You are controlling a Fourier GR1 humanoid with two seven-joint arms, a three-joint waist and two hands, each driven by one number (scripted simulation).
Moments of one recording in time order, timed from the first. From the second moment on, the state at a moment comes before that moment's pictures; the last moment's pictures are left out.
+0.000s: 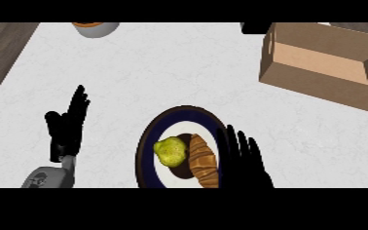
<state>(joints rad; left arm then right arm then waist) -0.10 0.30 -0.14 -1.29 0.19 0.34 0.00 -0.05 -0.12 0.86 -2.06 1.16 0.32 1.13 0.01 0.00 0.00</state>
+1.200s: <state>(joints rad) -0.11 0.28 -0.12 -1.29 0.18 0.32 0.00 -0.20 -0.03 0.87 -1.73 1.07 0.23 1.24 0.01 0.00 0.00</state>
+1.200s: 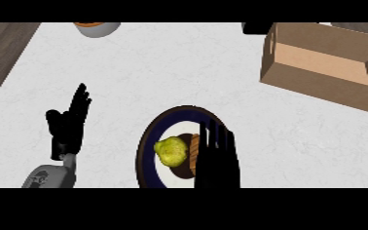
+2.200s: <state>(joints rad) -0.11 0.27 -0.10 -1.29 0.16 0.32 0.00 -0.26 -0.03 0.84 -1.56 1.01 0.19 1.24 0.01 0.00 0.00</state>
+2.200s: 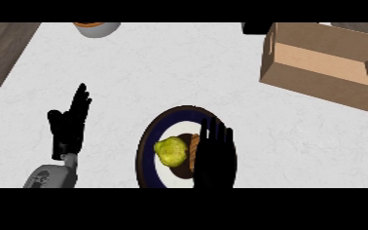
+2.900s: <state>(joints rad) -0.09 0.26 -0.09 -1.30 0.14 0.30 -0.01 -0.30 -0.02 0.83 -1.42 0.97 0.12 1.21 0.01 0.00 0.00</state>
